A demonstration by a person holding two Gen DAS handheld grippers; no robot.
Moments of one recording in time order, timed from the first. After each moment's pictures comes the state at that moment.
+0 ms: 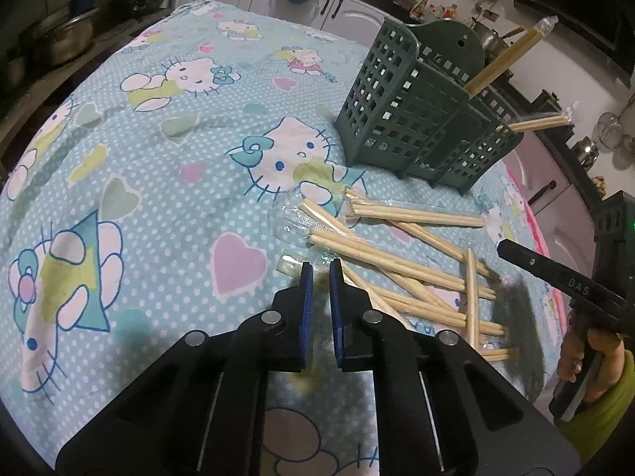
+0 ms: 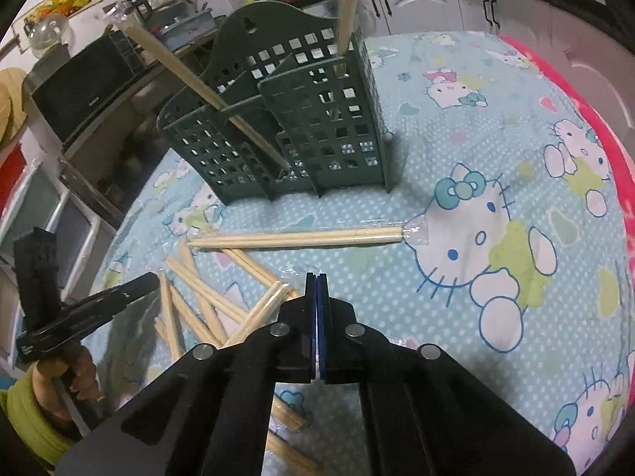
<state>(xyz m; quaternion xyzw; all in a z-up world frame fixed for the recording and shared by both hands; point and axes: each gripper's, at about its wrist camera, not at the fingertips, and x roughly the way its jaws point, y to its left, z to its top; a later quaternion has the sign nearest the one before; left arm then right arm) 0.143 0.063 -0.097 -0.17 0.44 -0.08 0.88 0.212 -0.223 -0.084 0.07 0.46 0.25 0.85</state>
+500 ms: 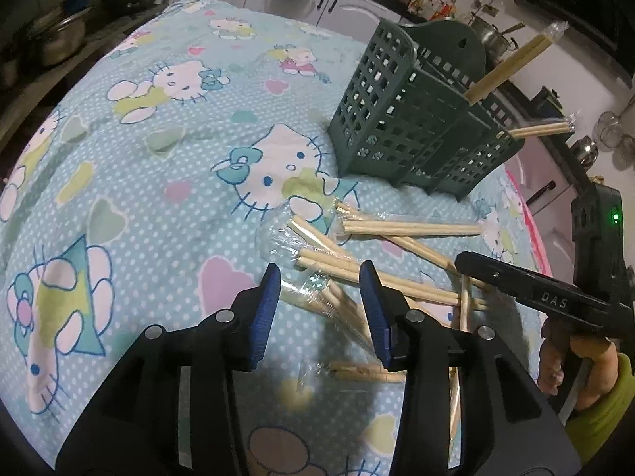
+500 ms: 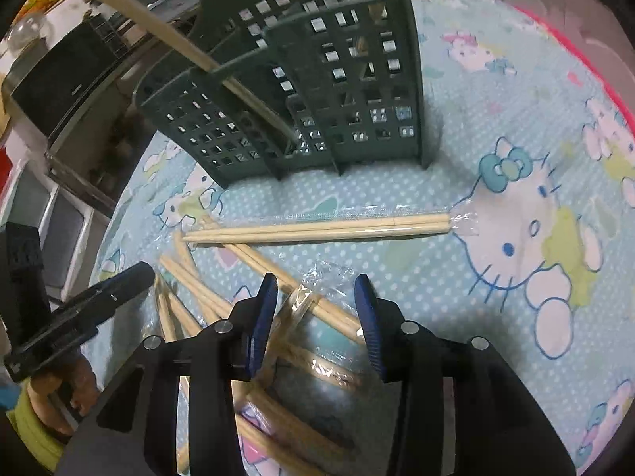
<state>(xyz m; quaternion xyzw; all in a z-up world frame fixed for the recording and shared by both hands) 0.162 0.057 -0.091 -0.16 0.46 -0.09 0.87 0.235 -0.189 -0.103 0.07 0.52 0.23 0.82</state>
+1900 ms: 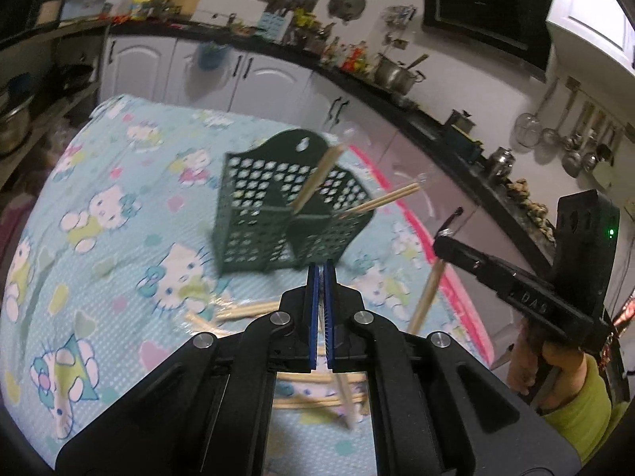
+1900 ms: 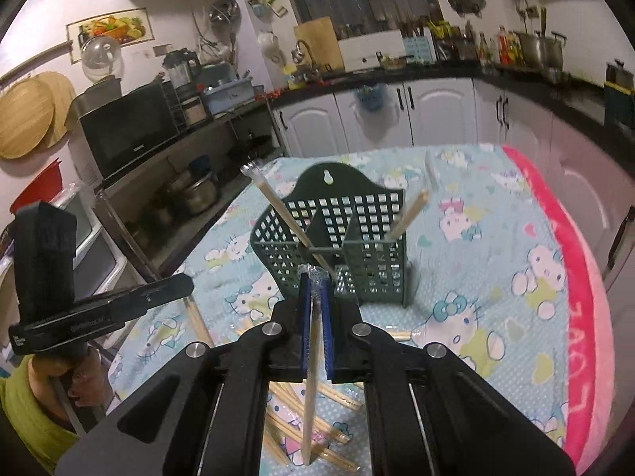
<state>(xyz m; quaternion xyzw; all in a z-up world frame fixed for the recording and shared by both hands) 0.139 0.012 0.030 -0.14 0.34 -0.20 0.91 0.172 -0.224 0.037 0.05 0.32 0.26 0.91</state>
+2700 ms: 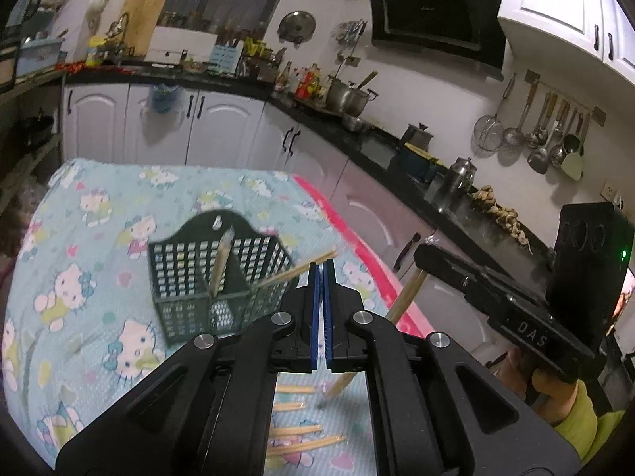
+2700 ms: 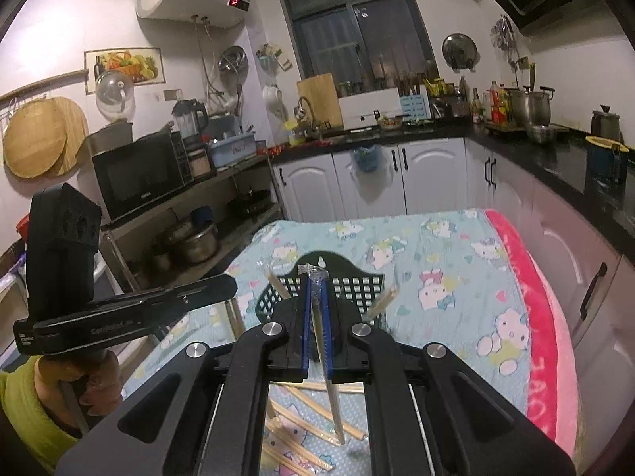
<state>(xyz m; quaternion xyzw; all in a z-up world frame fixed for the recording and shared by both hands) 0.156 -0.038 0.100 -0.11 0.28 -0.26 0.92 0.157 -0.255 0.100 0.06 0.22 0.25 0.94</state>
